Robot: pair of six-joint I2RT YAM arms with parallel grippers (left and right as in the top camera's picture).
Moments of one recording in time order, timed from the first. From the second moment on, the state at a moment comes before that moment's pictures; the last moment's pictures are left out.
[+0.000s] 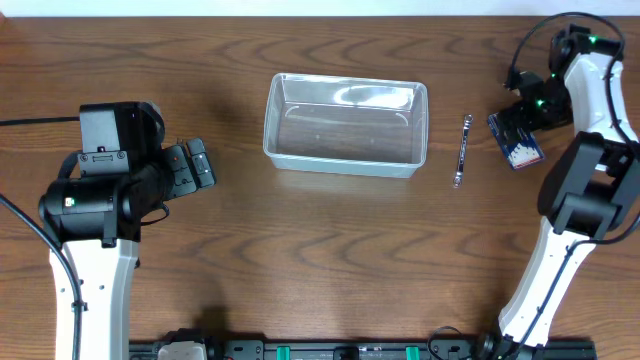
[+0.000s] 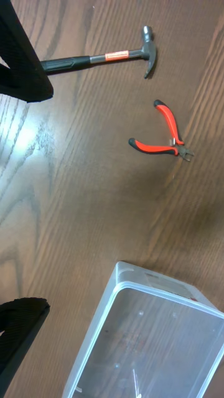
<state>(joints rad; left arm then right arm) 0.05 1.18 1.32 -1.17 0.05 -0.25 -0.26 2.39 2.09 -1.32 -0.01 -0.58</state>
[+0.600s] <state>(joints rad) 0.05 1.18 1.32 -1.17 0.05 -0.25 -0.26 2.44 2.09 -1.26 -0.01 -0.55</state>
